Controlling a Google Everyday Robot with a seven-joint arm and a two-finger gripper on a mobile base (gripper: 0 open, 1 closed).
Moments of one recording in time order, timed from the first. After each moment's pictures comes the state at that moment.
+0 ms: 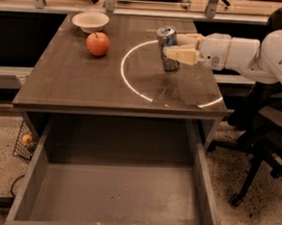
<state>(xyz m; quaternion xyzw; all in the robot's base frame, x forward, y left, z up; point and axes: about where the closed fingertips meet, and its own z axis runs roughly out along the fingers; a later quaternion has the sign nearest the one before) 0.687 -0.097 0.933 -0.46 0.59 0.32 0.58</state>
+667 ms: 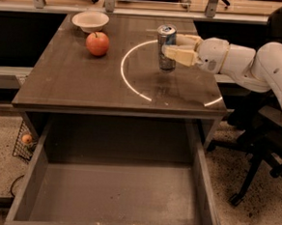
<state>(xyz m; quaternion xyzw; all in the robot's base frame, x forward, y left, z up) 0.692 -0.097 0.932 -0.42 0.56 0.36 0.61</state>
